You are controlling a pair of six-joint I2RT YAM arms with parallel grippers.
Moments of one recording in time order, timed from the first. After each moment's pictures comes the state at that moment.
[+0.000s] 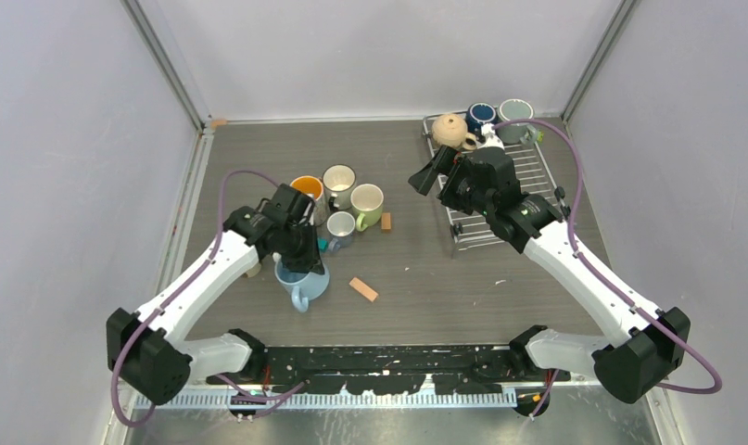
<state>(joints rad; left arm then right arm) -0.53 1.17 1.05 -1.01 0.14 -0.57 0.53 1.18 1.13 -0.42 0.06 0.80</state>
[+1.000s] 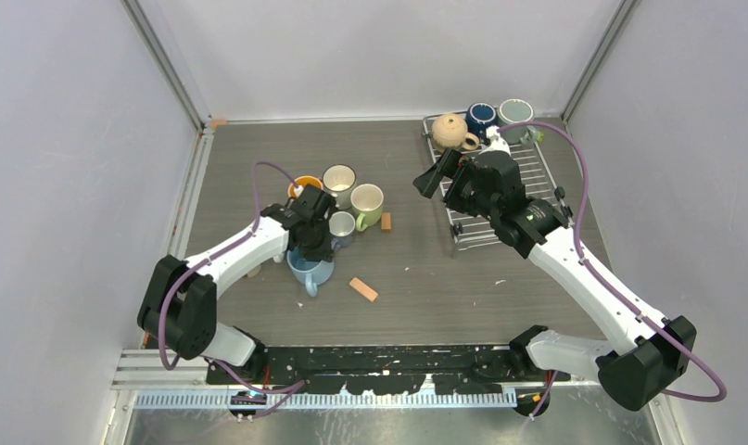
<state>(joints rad) -0.54 1.44 0.96 -0.66 -0.04 -0.59 0.53 1.14 1.11 -0.43 0.09 0.77</state>
